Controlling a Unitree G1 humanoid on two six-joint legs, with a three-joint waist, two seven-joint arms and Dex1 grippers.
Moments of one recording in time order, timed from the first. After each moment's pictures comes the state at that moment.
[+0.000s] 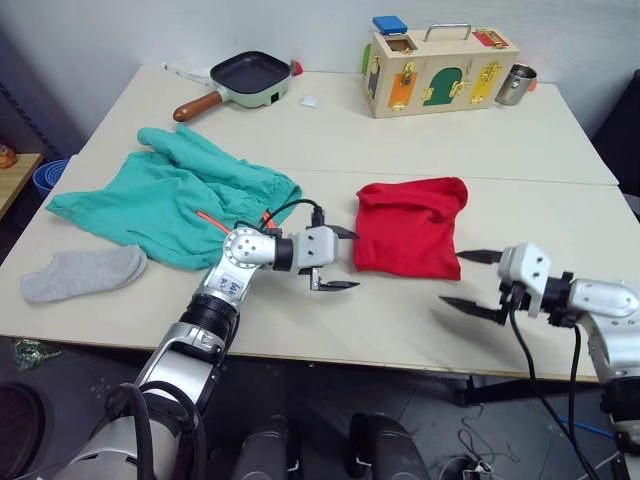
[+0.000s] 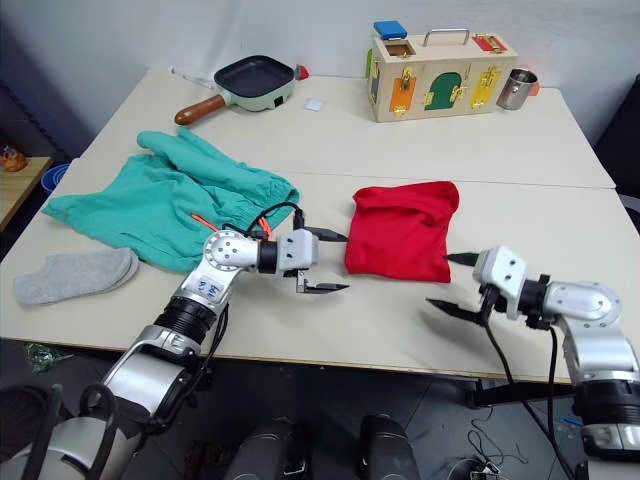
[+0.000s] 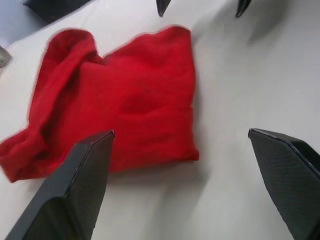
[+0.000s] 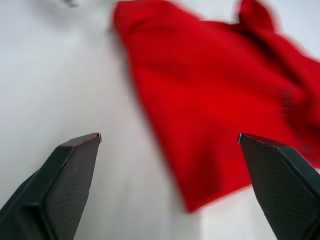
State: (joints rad) left arm -0.84 0.27 -0.26 0.69 0.12 -0.39 -0.98; right arm -0.29 -0.78 -0.08 0.26 0.25 -0.17 1.18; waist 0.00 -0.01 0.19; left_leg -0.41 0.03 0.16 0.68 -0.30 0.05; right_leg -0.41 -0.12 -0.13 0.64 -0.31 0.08
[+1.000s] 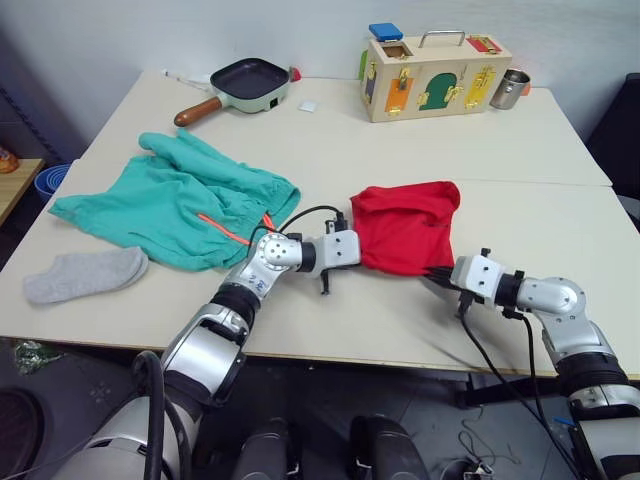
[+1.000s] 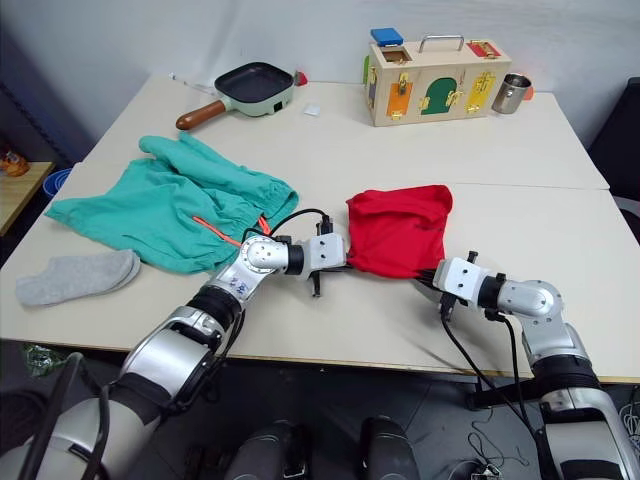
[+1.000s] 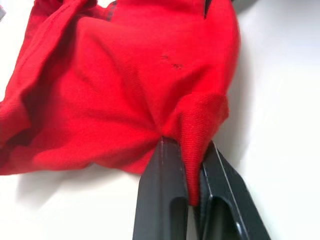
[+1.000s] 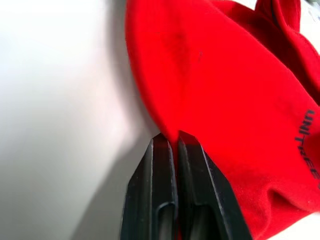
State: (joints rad) left arm -0.94 0.21 -0.30 0.95 0.19 -0.43 -0.85; right arm -0.45 -0.71 0.06 0.59 0.06 -0.53 1.03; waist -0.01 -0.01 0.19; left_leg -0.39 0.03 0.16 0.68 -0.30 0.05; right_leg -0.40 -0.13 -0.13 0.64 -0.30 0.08
